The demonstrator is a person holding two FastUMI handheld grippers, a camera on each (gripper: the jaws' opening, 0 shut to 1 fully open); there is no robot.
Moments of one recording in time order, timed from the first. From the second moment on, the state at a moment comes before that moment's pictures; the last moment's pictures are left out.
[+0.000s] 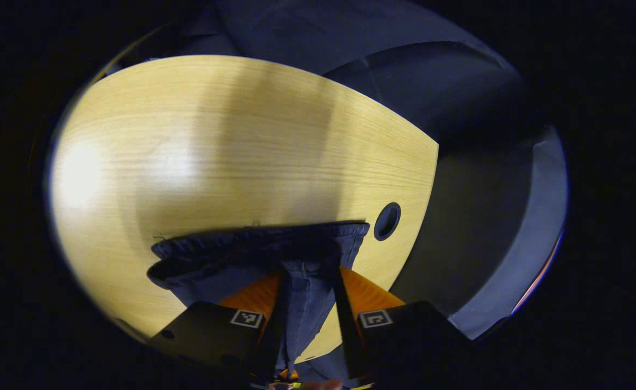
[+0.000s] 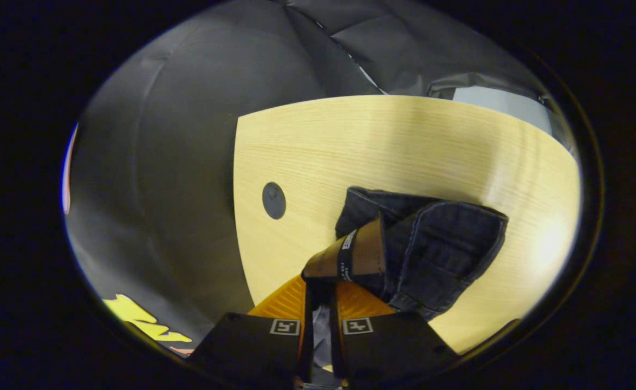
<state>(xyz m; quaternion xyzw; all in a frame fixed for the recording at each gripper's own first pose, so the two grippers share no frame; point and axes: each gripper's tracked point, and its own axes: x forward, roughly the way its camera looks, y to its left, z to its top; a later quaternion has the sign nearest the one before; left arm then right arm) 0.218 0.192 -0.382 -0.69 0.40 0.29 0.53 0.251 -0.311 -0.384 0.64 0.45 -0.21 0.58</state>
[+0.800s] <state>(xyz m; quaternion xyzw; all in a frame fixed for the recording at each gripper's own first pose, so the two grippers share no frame) 0.194 0.139 -0.174 -0.43 0.34 0.14 0.83 0.196 -0.300 -0.231 0.44 0.35 -0.12 0.82</state>
